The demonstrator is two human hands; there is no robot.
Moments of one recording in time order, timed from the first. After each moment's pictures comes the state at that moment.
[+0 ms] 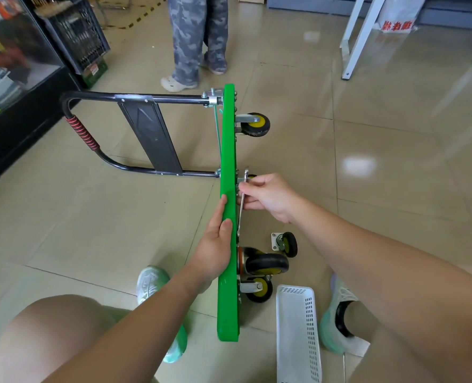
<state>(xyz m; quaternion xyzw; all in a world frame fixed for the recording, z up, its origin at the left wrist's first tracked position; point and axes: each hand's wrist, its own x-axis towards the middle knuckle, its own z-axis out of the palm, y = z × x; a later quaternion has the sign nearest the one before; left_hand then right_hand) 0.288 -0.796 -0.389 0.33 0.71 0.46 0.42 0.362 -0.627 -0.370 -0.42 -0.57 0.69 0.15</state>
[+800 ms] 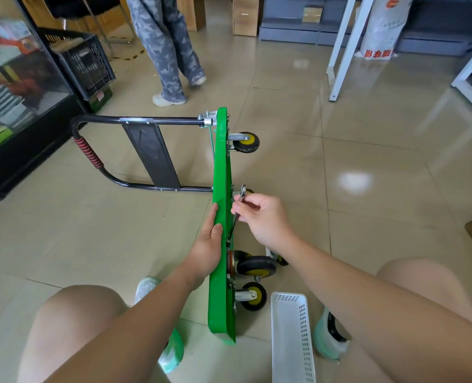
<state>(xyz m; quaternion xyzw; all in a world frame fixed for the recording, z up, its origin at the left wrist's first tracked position) 0.294 -0.802 -0.377 0.32 0.74 0.44 0.41 0.403 -0.694 -0.345 -0.39 -0.64 0.60 0.30</state>
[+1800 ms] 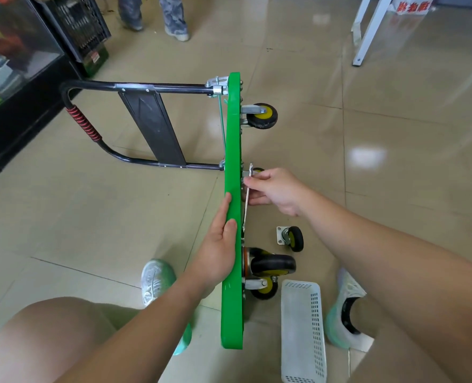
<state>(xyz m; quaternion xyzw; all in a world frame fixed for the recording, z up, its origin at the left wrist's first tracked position) 0.288 -0.803 -0.390 0.33 0.72 0.45 0.41 0.356 -0.613 -0.384 -0.41 -0.55 0.71 0.12</state>
